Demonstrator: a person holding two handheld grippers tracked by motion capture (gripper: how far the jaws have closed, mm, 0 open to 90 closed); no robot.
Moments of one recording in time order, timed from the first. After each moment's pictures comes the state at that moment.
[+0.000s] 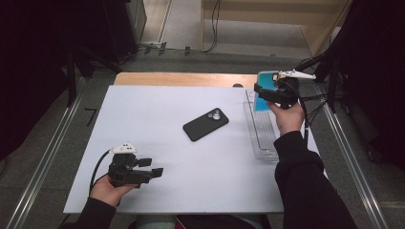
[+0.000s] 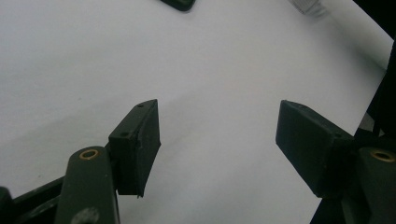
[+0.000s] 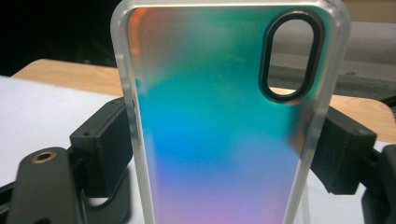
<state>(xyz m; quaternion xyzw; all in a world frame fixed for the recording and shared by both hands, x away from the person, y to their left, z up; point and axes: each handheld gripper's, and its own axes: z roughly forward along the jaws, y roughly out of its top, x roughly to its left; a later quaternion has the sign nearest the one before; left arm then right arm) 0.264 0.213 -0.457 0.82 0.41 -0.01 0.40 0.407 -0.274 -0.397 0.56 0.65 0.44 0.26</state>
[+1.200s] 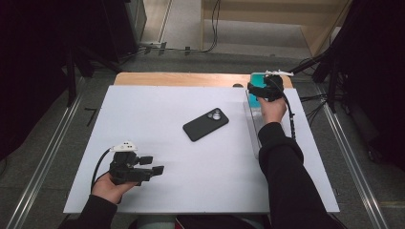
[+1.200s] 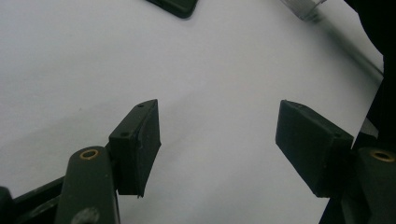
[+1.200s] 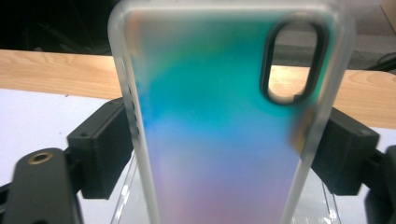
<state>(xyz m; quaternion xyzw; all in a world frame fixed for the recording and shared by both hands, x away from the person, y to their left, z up) 0.270 0.212 -0.460 0.82 0.40 -0.02 0.41 0.480 -0.268 -0.459 0.62 0.64 0.38 0.26</state>
